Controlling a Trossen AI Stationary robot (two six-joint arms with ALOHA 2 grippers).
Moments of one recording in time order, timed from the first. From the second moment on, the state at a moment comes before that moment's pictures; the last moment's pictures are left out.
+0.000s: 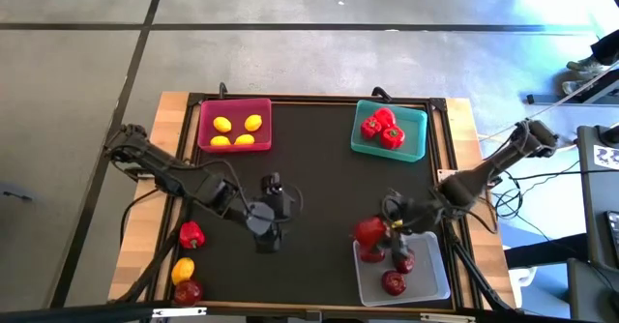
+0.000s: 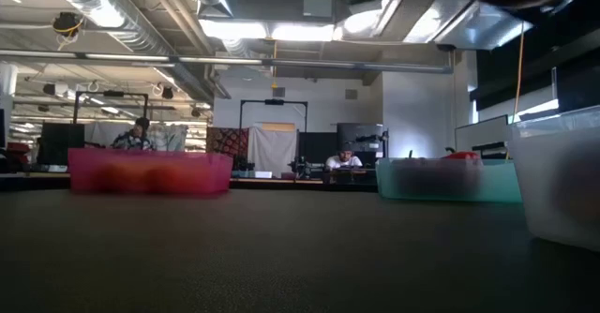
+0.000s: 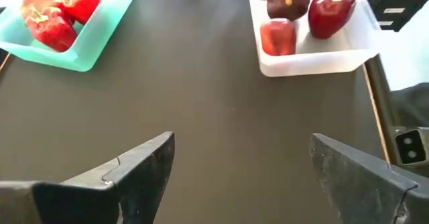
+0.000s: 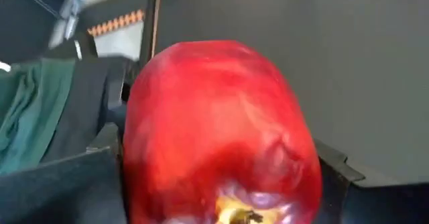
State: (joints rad) left arm -0.45 1.53 1.40 -0.71 -0.41 -0.36; right arm 0.59 1.18 0.92 -0.45 0.19 0.71
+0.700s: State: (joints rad) left arm -0.49 1.53 1.40 -0.72 -0.46 -0.35; right arm 0.95 1.32 0.98 -0.92 -0.09 1.58
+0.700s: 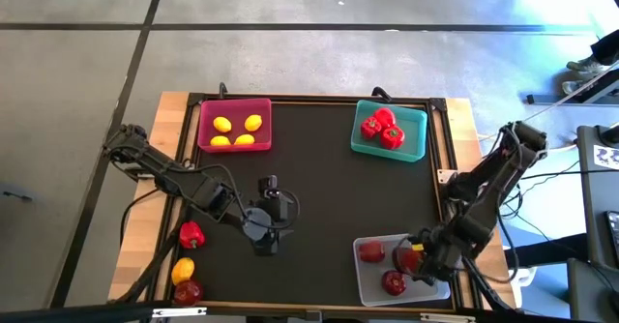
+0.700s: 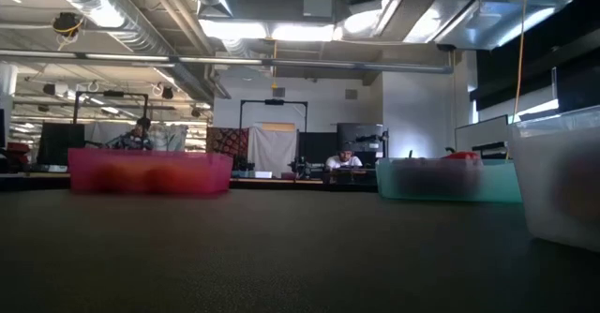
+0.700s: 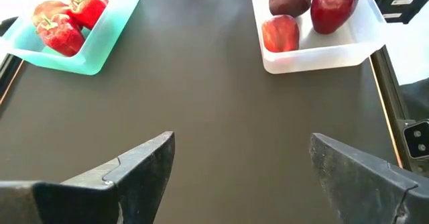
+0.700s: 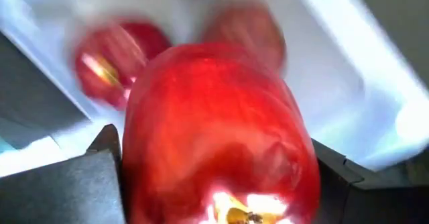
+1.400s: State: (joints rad) left arm -0.48 1.53 1.40 -0.77 -0.45 -0.40; right arm 0.97 1.50 0.98 -1.08 -0.18 1.64
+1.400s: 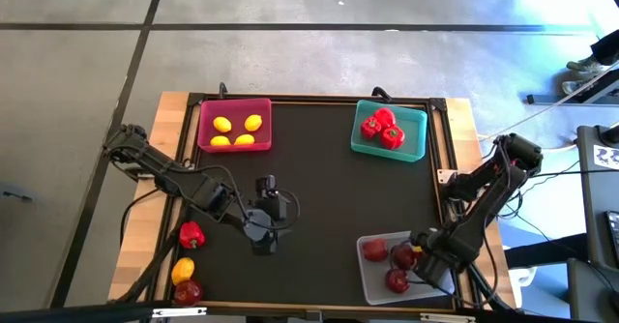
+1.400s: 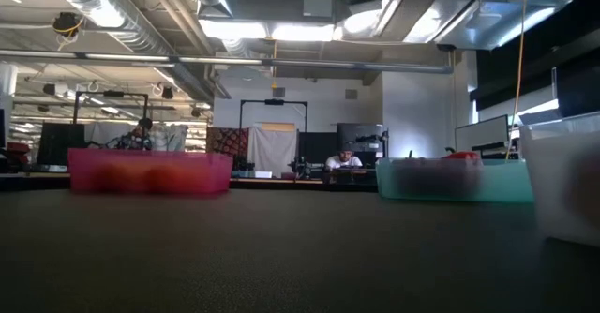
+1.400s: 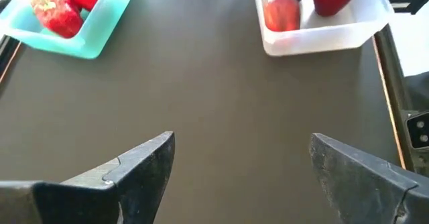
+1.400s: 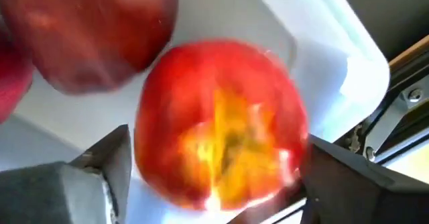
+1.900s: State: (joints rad) left arm -0.54 1.53 1.40 -1.05 -0.30 -0.65; right arm 0.93 1.46 1.24 -1.18 -0.21 1.51
